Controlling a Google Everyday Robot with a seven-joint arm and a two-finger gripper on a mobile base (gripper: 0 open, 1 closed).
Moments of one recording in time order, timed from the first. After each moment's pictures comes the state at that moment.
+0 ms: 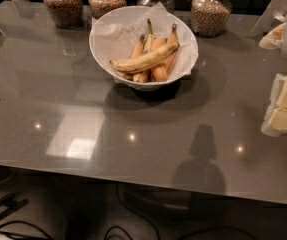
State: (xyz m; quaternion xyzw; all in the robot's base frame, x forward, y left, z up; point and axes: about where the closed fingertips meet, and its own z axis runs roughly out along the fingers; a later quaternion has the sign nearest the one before) arm 0.438 -0.217 0.976 -0.60 0.78 -0.03 0.16
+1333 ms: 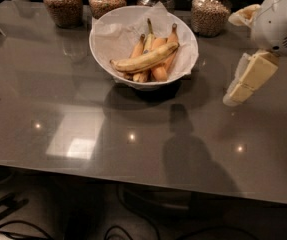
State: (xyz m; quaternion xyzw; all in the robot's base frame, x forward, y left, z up) arm 0.507 -0.176 0.982 -0.62 0.72 -0.01 0.31
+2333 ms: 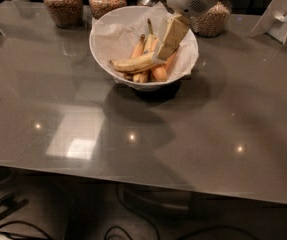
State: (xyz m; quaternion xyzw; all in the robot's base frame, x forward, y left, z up) arm 0.614 -0.025 1.010 -0.72 0.58 0.04 0.39
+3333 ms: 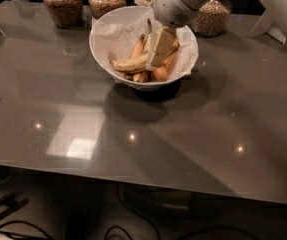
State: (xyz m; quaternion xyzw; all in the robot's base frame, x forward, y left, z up) arm 0.649 -0.006 0.963 -0.75 0.55 0.05 0.36
